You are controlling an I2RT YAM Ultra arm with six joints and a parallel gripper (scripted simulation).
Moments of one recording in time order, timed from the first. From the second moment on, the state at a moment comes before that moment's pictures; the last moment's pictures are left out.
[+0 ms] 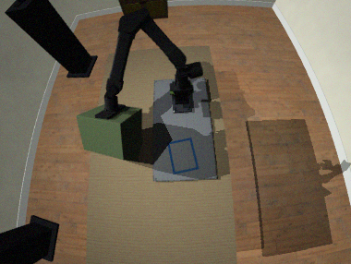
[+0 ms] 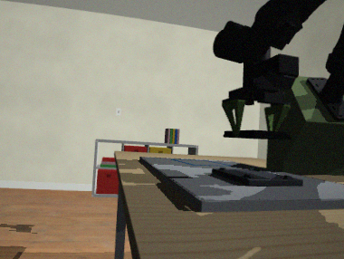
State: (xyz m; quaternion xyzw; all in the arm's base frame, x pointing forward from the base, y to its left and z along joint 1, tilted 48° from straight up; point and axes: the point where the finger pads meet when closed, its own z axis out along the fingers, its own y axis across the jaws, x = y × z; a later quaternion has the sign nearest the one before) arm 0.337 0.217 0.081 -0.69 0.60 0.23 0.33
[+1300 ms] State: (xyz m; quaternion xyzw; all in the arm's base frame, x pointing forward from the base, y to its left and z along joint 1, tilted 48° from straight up) arm 0.342 0.258 0.047 -0.69 0.60 0.23 0.33
